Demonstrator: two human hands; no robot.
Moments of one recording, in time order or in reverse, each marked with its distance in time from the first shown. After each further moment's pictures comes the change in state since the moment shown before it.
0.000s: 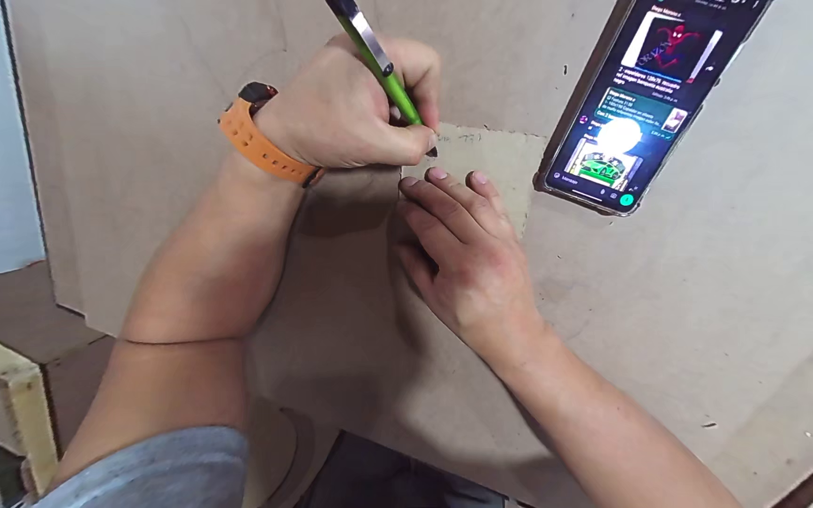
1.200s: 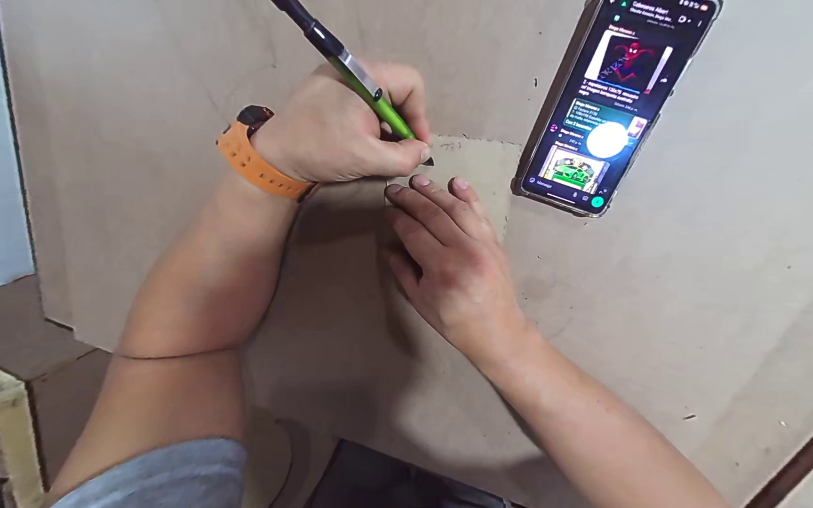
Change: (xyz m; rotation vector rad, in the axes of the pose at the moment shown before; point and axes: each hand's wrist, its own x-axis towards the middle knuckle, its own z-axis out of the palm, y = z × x) left_hand 0.002 0.003 0.007 0.035 0.038 -0.032; right_hand 0.000 0.001 0.001 0.007 0.026 0.000
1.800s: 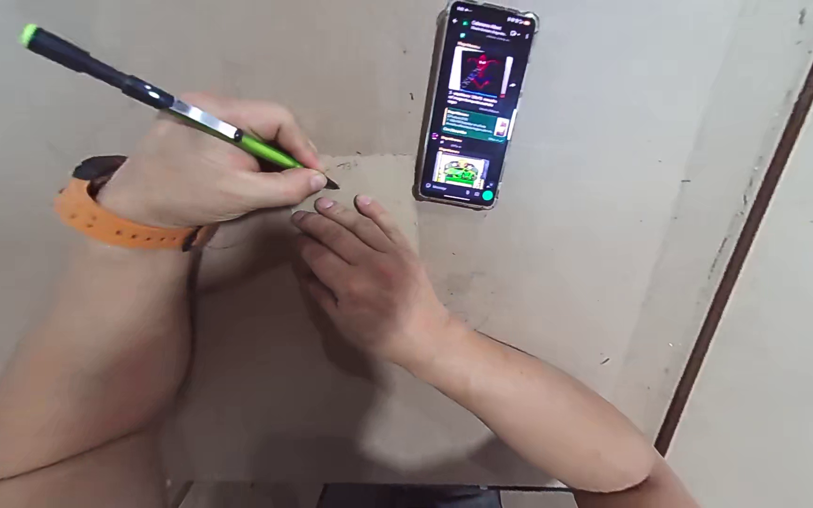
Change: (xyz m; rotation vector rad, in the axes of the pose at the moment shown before) left_hand -0.001 0.000 0.001 0.035 0.017 0.034; right_hand 0.000 -0.002 -0.001 0.031 -0.015 0.020
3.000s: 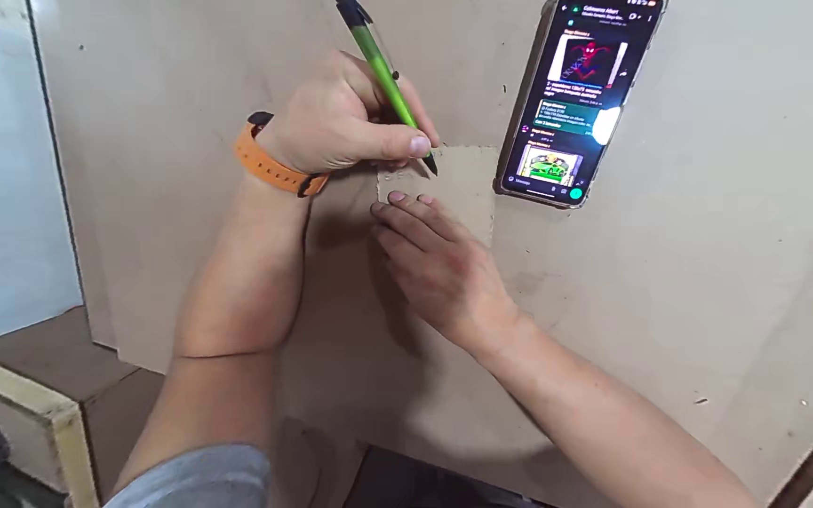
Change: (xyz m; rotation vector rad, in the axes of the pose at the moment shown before) left_hand 0.025 -0.005 -0.005 -0.337 -0.125 0.091; right_hand -0.002 0.004 0.003 0.031 -0.050 -0.067
